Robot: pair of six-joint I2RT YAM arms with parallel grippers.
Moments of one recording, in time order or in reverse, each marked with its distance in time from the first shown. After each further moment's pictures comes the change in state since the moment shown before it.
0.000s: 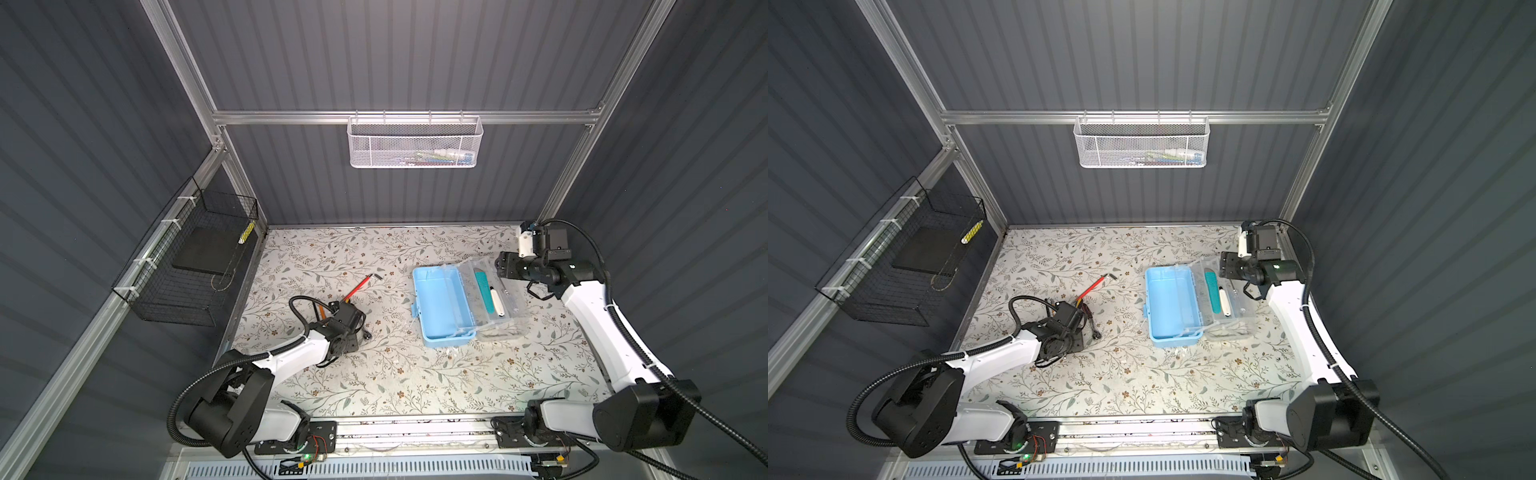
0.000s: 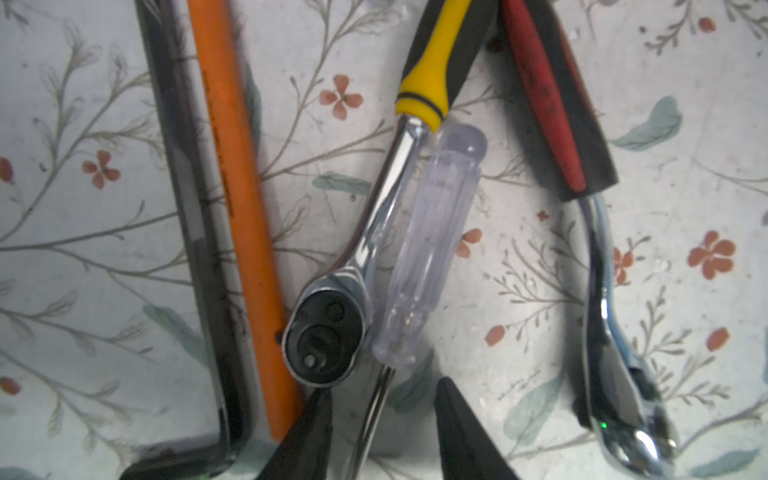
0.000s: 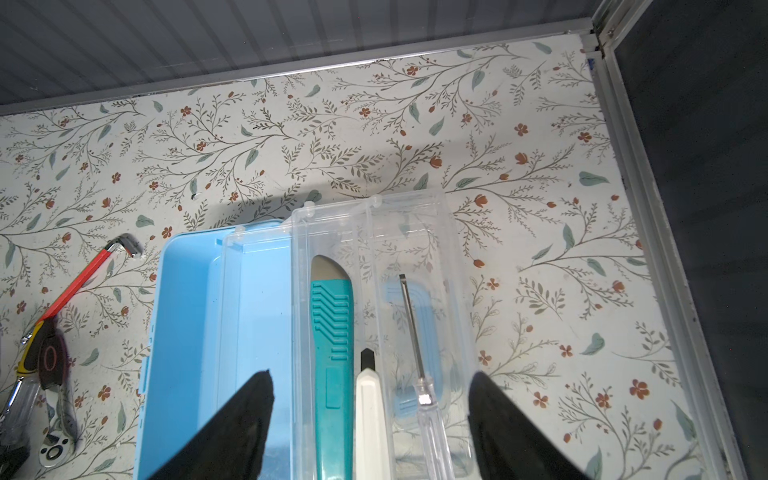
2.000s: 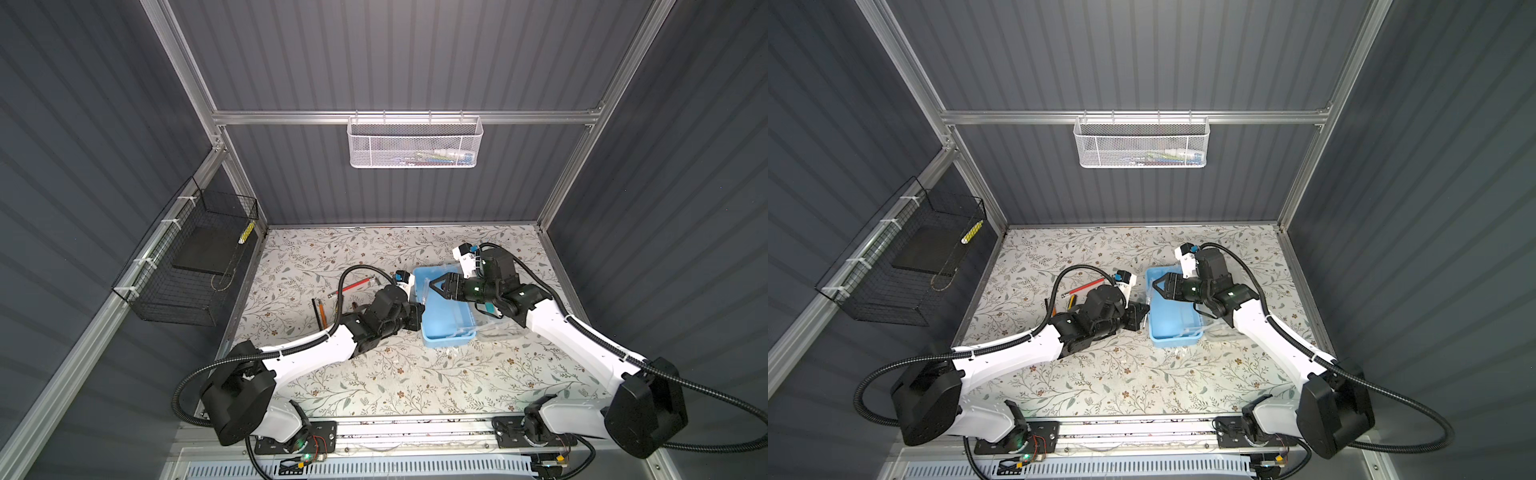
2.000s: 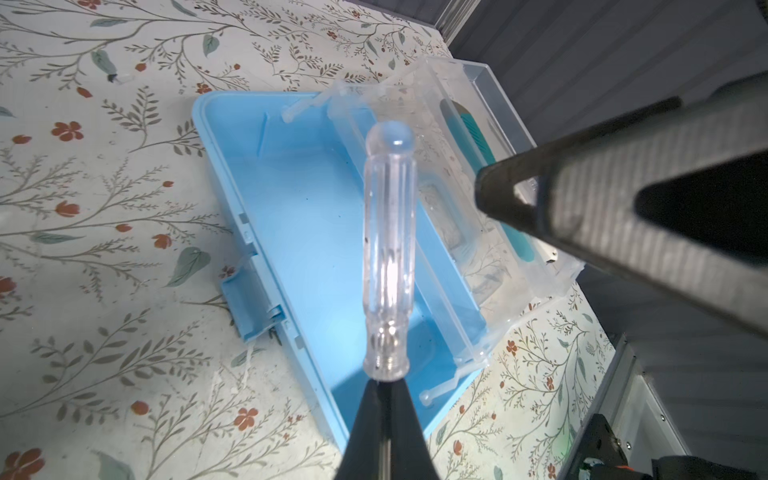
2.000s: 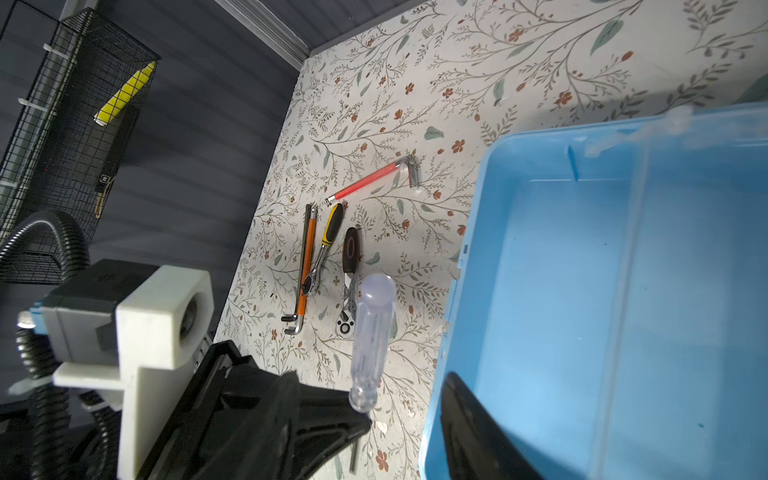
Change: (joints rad) left arm -0.348 0.087 0.294 0.467 0.274 0.043; right arm 0.366 0.007 -0.283 0.470 -0.424 0.402
